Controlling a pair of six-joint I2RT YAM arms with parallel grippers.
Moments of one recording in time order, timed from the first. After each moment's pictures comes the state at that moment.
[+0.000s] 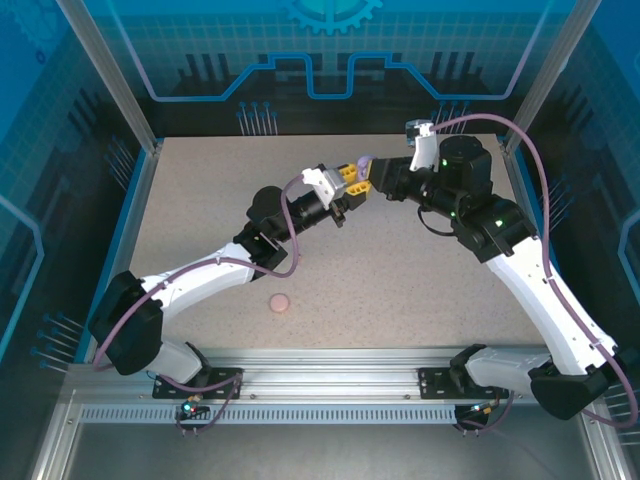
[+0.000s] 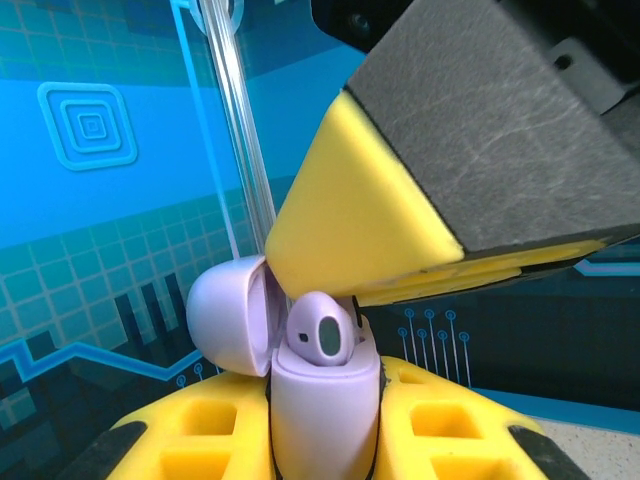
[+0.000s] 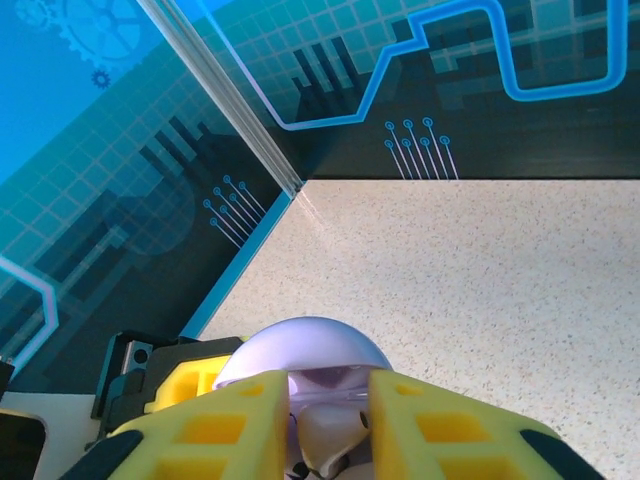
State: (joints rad) left arm -0.72 1.47 1.03 0.73 0.28 0.12; right arm 0.52 1.19 1.47 -0.57 -0.17 0.45
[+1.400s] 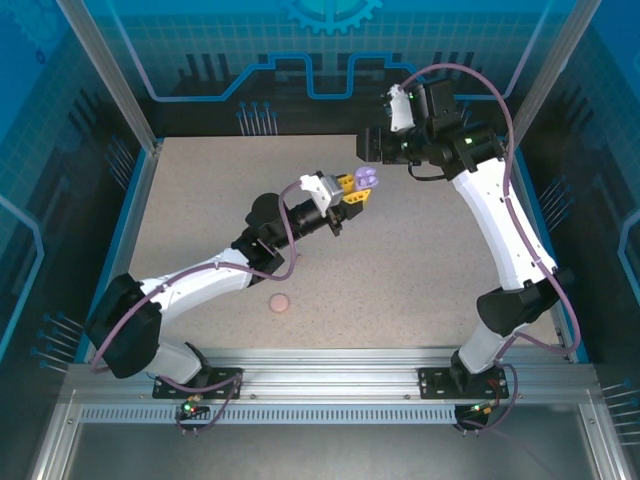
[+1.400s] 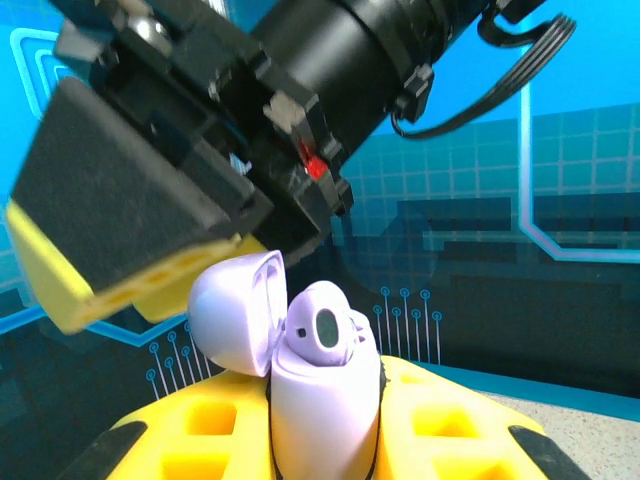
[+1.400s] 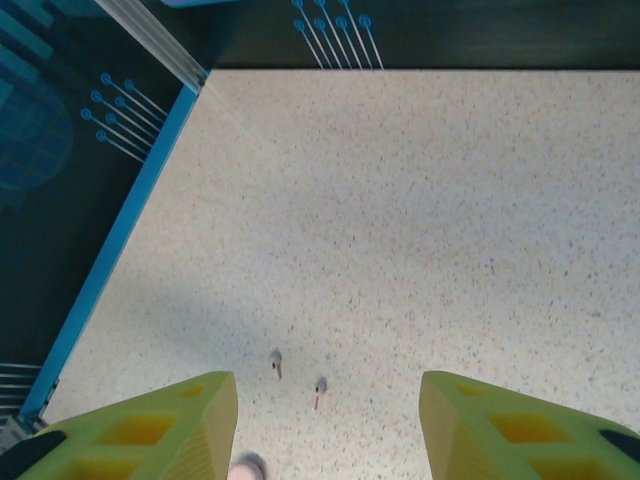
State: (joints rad) left arm -0.72 1.45 0.96 0.73 0.30 0.07; right arm 0.41 1.69 2.09 -1.09 -0.26 0.33
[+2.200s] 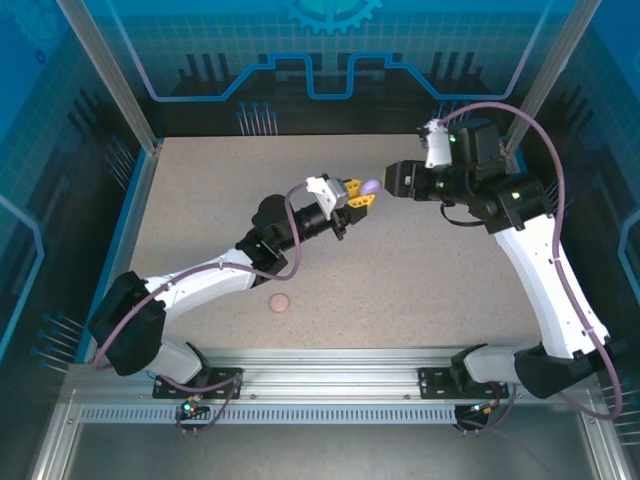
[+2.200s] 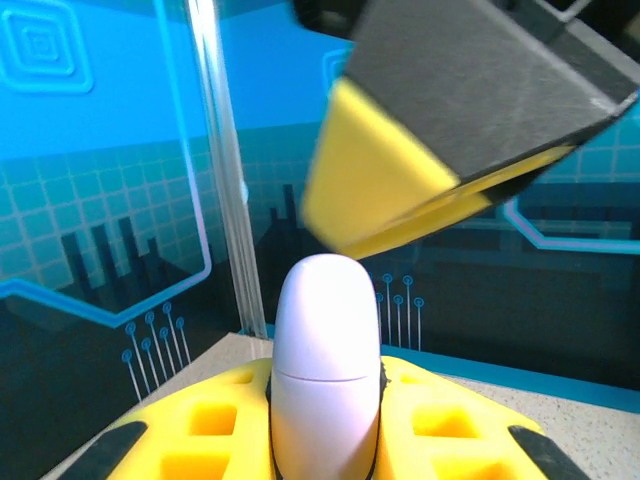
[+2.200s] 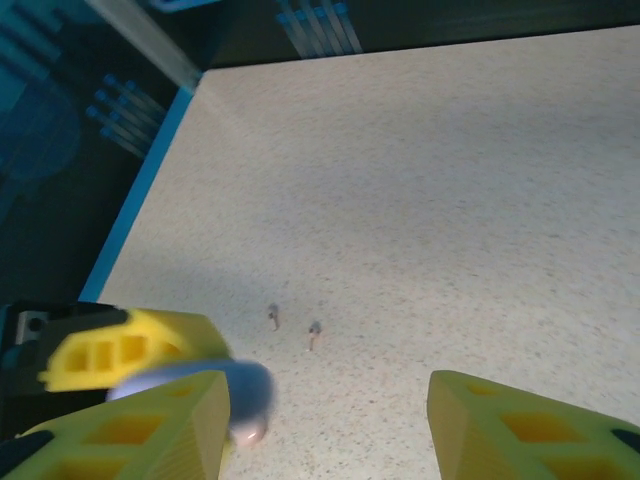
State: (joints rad) left arm -0.73 1.47 0.96 0.71 0.28 0.03; right arm 0.36 1.30 1.69 -1.03 -0.23 0.39
